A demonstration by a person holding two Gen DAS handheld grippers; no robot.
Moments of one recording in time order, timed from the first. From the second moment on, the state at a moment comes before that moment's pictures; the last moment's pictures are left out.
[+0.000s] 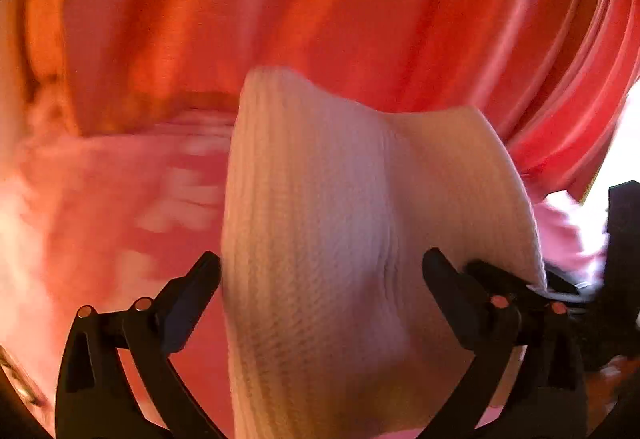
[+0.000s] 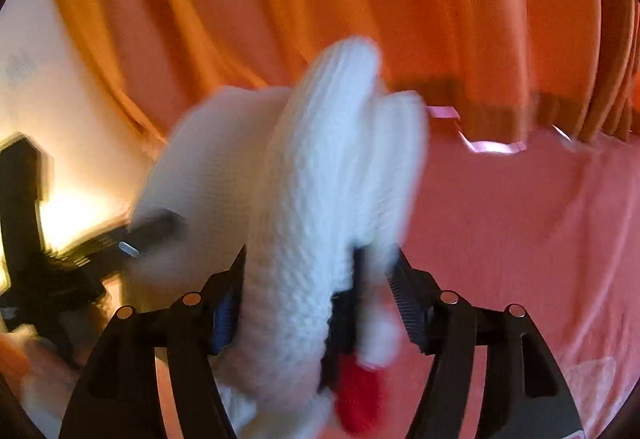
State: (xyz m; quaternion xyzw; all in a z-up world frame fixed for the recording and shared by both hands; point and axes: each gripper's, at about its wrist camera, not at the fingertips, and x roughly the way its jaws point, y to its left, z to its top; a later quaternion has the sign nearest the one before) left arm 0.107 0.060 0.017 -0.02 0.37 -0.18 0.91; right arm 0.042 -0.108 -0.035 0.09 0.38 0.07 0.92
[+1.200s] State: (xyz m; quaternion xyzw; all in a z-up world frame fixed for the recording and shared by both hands) left arm 0.162 0.053 -0.076 -0.11 0.49 -0.21 0.84; right arm 0.080 -0.119 -0.086 0.11 0.43 0.05 0.90
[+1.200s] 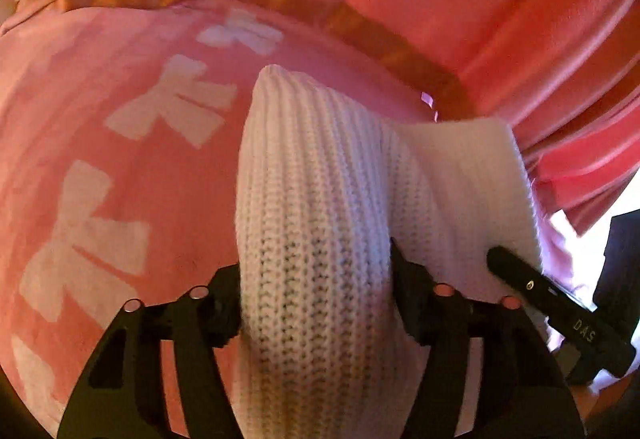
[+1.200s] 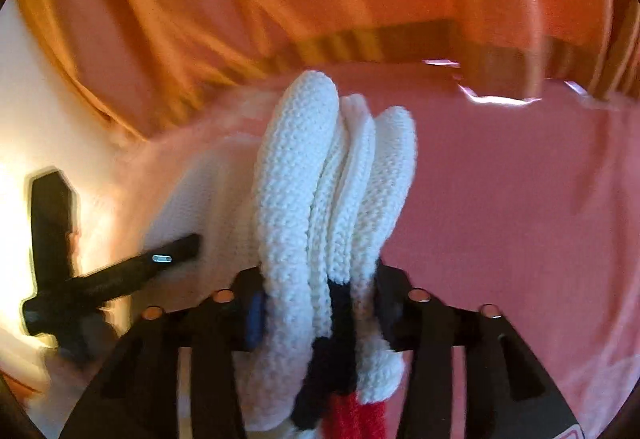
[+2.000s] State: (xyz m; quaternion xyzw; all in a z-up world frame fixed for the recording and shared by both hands) left arm -0.008 0.026 -0.018 0.10 0.28 -0.04 0.95; right arm -0.089 -0.077 -0.070 0.00 0.32 -0.08 0.95
